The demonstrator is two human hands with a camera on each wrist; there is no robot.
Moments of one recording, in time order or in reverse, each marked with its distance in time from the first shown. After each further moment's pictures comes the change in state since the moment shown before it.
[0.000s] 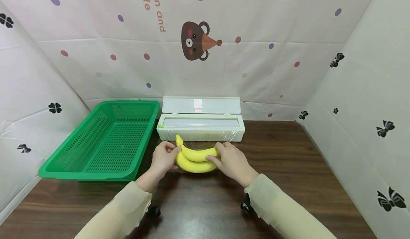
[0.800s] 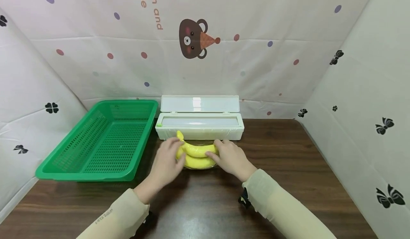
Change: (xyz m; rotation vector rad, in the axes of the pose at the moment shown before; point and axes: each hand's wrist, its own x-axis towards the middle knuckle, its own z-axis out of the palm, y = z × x) left_hand -0.016 -0.002 0.000 0.608 0.091 0.868; right_hand 0.012 0.005 -0.001 -0.003 -0.101 0.047
